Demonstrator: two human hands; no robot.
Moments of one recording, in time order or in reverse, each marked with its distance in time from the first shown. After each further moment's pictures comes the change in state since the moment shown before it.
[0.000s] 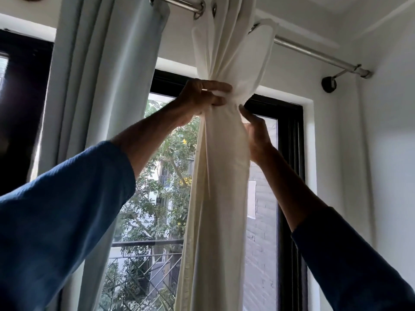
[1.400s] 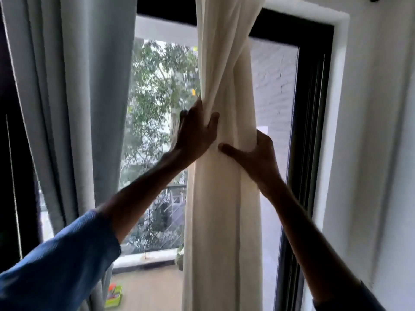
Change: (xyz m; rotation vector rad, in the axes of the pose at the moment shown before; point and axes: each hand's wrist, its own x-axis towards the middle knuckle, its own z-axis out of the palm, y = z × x) left_hand -0.163 -0.120 0.076 0.598 0.286 -0.031; right_hand -0.143 0.140 -0.004 -0.554 0.373 -0.047
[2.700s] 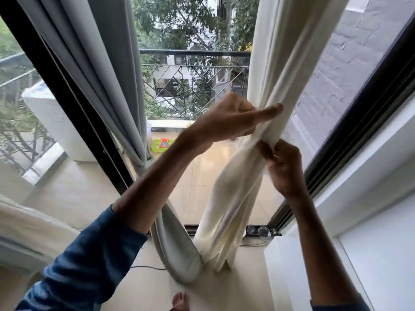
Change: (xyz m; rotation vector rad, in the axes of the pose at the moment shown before) left_hand -0.245 -0.069 0.017 -0.414 -0.827 -0.734; right_hand -0.241 0.214 0.031 -0.081 -0.296 0.286
